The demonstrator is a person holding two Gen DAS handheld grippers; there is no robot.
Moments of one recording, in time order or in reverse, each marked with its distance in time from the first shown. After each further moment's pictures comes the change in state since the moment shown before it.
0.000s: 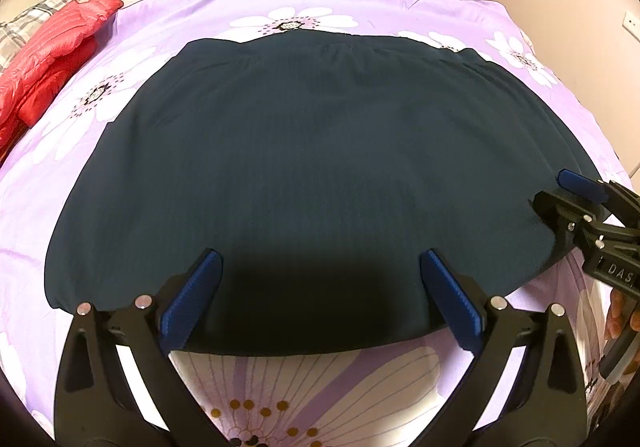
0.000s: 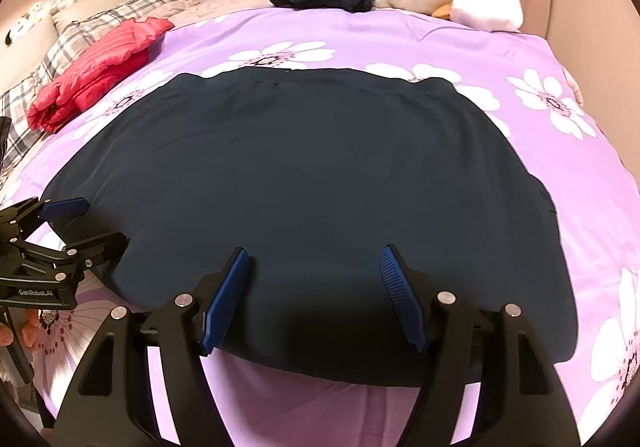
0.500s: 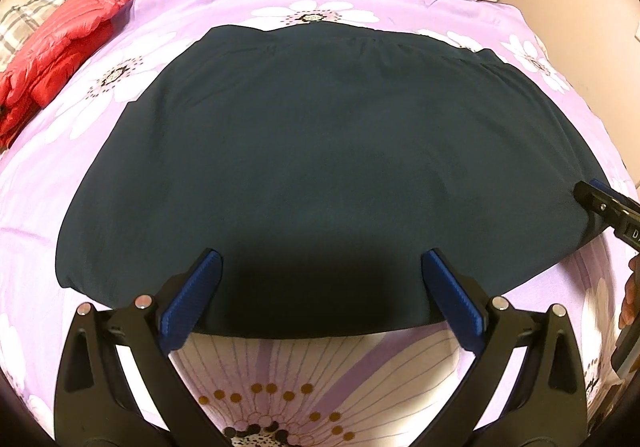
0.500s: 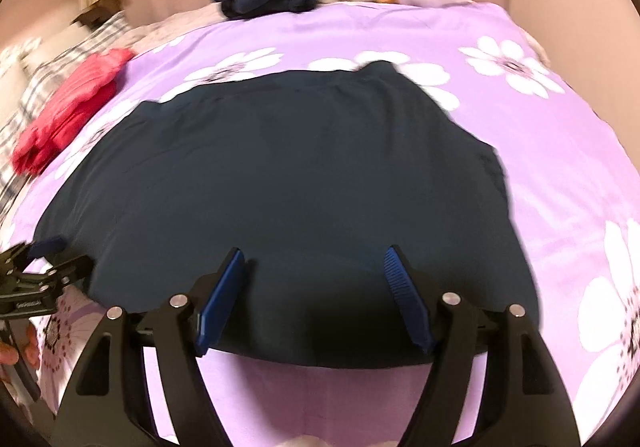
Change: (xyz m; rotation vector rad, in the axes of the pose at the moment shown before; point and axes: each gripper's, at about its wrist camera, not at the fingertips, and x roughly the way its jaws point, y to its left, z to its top) left arm -0.004 0.015 -0.009 -0.048 0.019 0.027; right arm -0.015 -0.049 -0.010 0.167 0.001 -0.048
